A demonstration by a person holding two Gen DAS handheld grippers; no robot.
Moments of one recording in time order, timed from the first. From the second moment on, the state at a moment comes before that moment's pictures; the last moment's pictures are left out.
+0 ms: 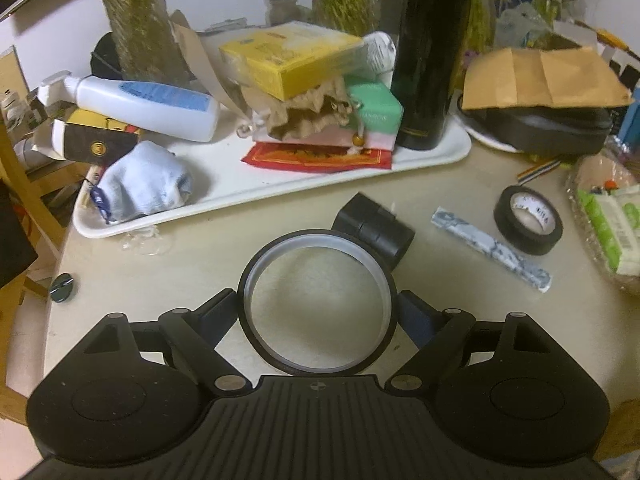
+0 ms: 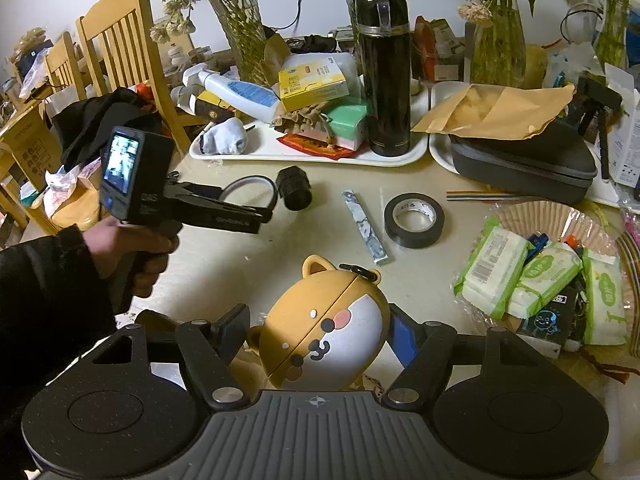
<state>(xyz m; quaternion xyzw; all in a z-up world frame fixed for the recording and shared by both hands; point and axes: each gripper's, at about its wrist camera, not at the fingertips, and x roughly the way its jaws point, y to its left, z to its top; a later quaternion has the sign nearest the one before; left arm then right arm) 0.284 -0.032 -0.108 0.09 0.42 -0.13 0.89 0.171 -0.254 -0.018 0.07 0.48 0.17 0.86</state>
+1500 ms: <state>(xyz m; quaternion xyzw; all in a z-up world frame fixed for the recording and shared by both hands) 0.120 -0.013 0.001 0.02 0.36 -0.16 0.92 0.159 -0.229 -0.008 0.04 0.48 0.17 0.86</state>
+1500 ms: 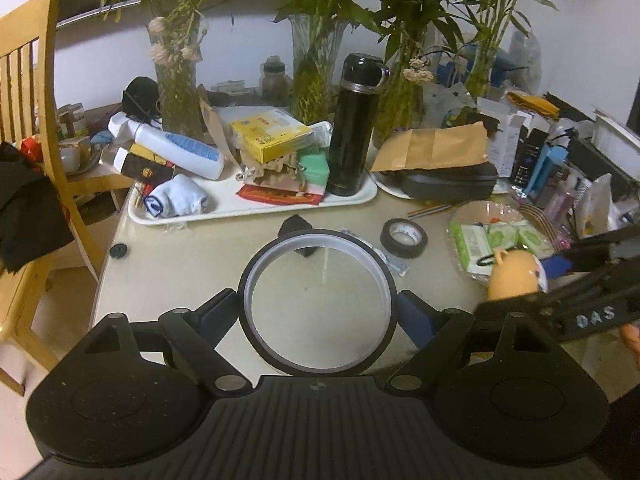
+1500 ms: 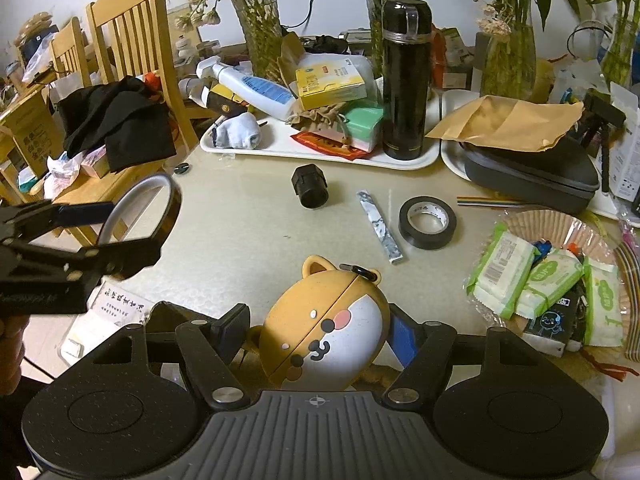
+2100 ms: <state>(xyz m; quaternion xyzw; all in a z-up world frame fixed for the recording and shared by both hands) 0.075 -0.025 -0.030 0.03 0.41 -0.21 0.89 0.137 -0.230 0.002 0.03 0.47 0.17 0.87</state>
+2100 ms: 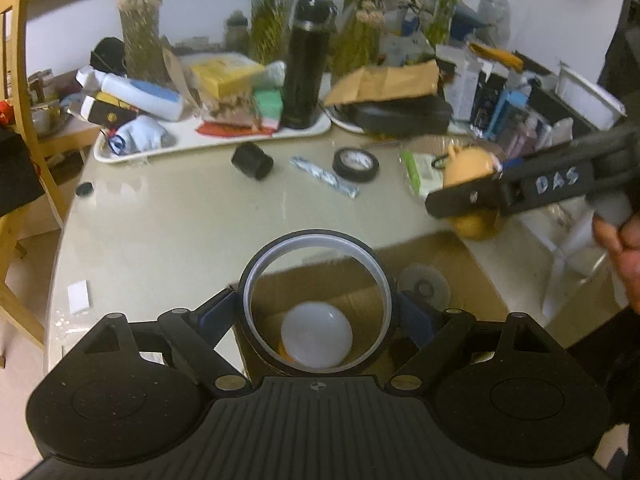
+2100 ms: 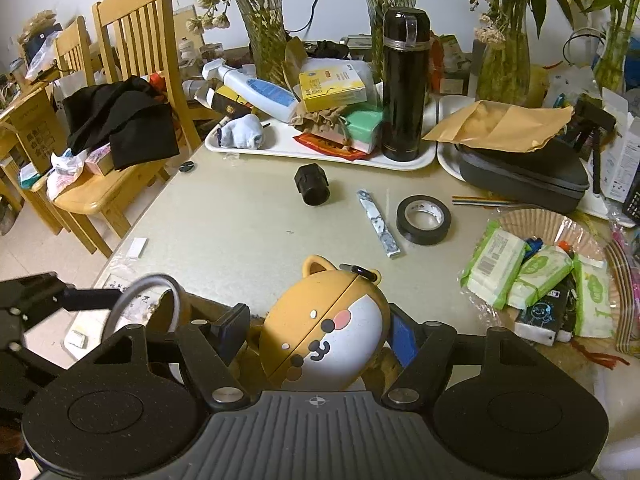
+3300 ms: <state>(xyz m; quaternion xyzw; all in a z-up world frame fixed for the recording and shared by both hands) 0.060 -0.004 -0.017 0.01 0.42 -0.13 0.90 0.114 -0.209 -0.015 0.02 0.51 0.20 0.84</state>
